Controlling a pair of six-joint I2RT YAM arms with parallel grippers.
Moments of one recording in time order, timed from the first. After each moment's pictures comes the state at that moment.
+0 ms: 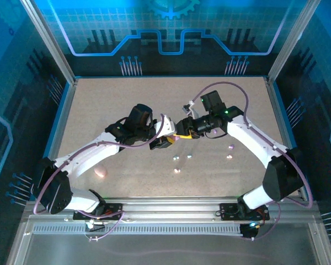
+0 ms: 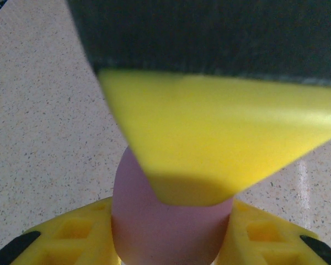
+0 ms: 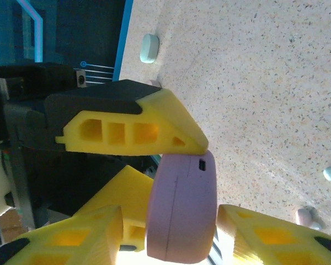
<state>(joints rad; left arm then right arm) -0.61 1.39 1.04 -0.37 0.46 0.52 0.45 1.51 1.23 -0.70 -0.87 0.45</state>
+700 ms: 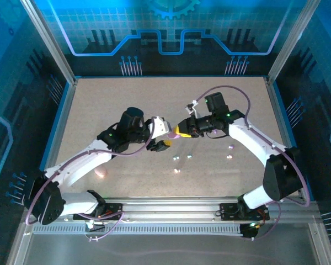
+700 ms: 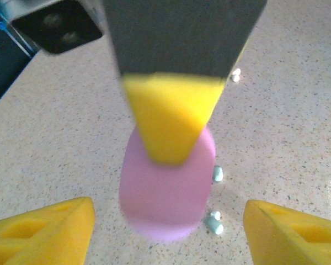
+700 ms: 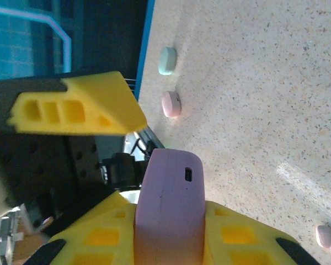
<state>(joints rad) -0.56 1.25 0.89 -0.19 0.46 0.48 0.39 1.49 1.12 -0.49 -0.99 0.58</state>
